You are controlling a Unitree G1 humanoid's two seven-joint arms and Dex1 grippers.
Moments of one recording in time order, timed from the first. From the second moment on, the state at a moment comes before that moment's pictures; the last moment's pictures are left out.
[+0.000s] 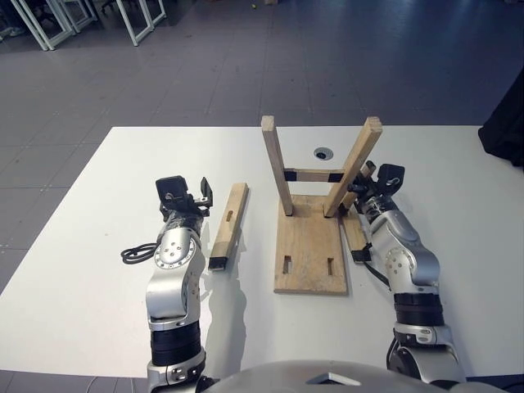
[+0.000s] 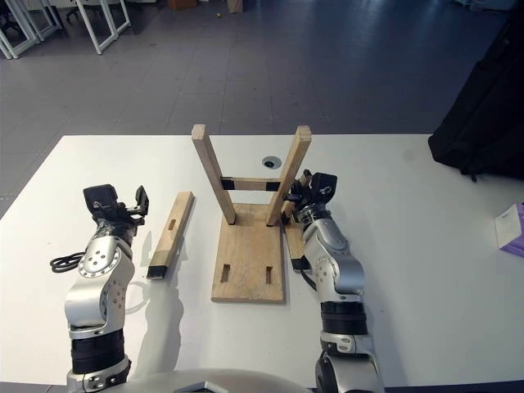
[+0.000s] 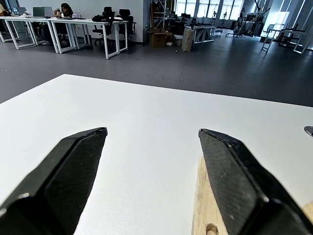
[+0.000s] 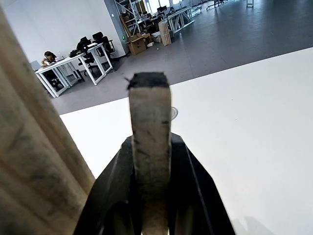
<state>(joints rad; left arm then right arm) -0.06 0.04 0.16 -0.40 -0.06 0.57 0.11 -0.27 -0.05 -0.07 0.00 0.36 0.40 0.01</state>
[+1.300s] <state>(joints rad) -0.08 0.05 0.15 -0.39 -0.06 0.56 0.11 -0.30 -0.05 -0.21 0.05 0.36 0.38 0.01</state>
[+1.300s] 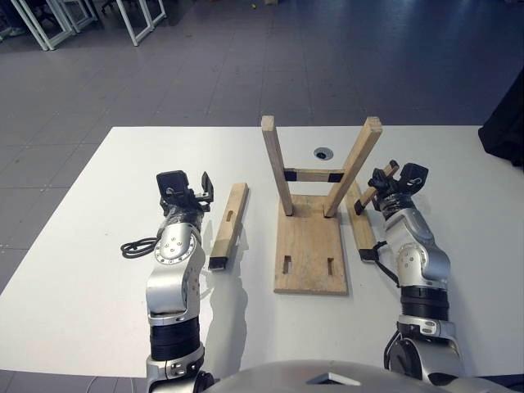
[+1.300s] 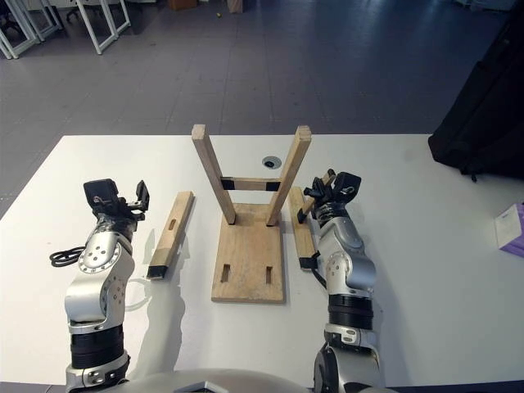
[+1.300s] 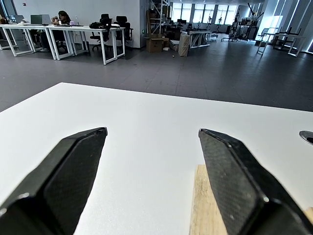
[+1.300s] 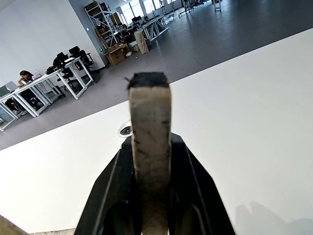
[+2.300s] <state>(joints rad) -0.08 0.05 0.15 -0.38 -0.06 0.56 0.11 -0.21 -0.12 -0.10 0.33 0.04 -0.18 0.00</state>
